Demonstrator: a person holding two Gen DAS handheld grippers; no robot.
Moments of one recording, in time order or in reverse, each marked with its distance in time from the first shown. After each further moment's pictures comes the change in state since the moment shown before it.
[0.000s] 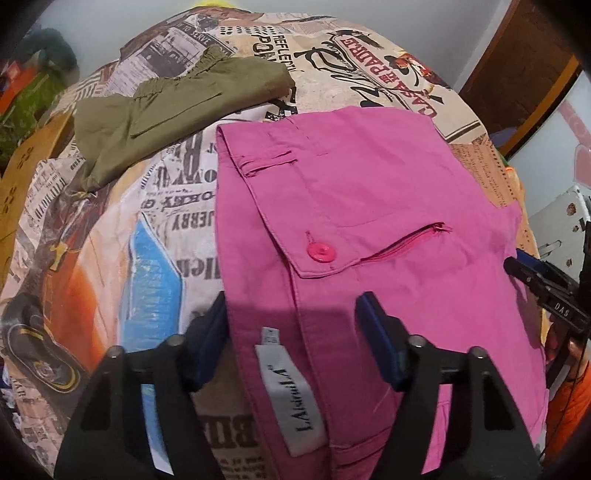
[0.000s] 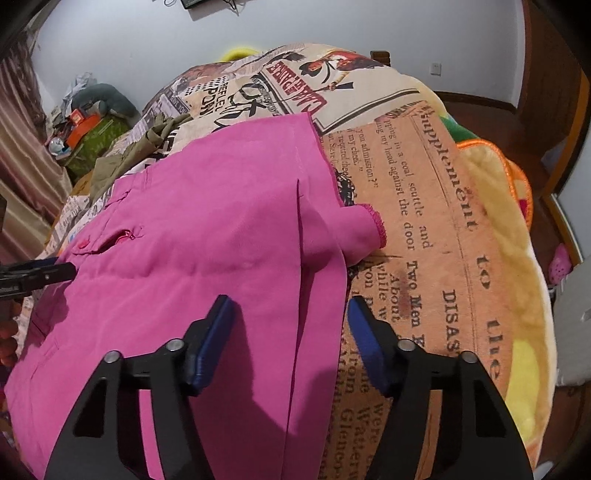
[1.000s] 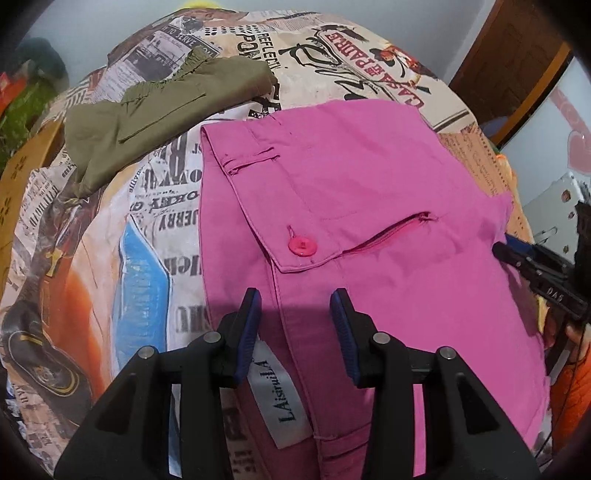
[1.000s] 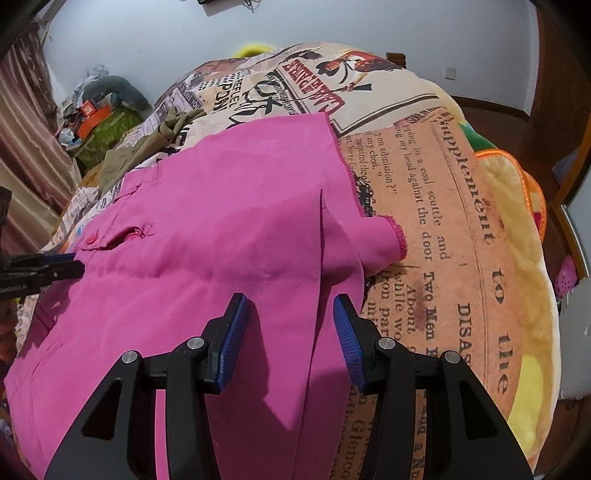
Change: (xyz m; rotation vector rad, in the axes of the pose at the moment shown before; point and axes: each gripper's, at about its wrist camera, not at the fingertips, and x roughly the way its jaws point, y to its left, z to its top) left arm 0.000 -0.007 -0.001 0.024 0.011 -0.033; right arm 0.009 0.008 0.007 -0.048 0.011 0.034
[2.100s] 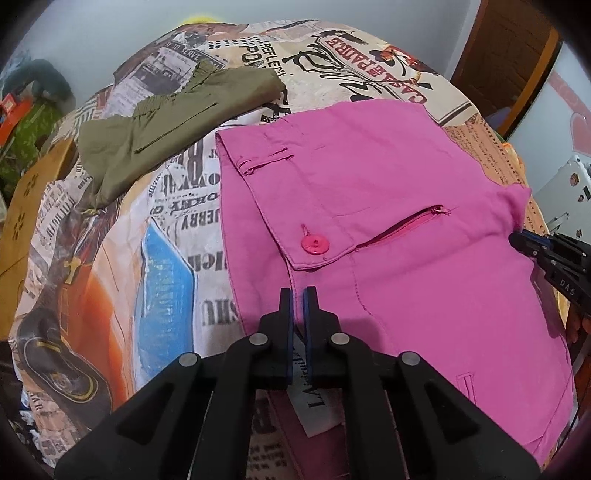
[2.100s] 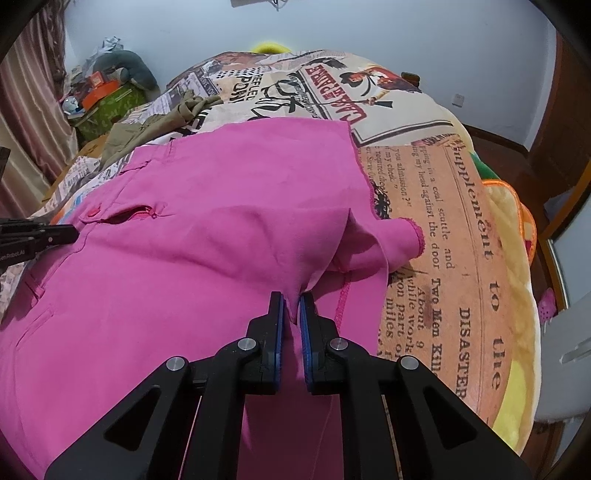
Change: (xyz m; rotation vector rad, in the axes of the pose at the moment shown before) left arm -0.004 0.006 -0.015 0.065 -0.043 0.076; right arm -0.002 0.031 -0.009 -0.124 -0.009 -0.094
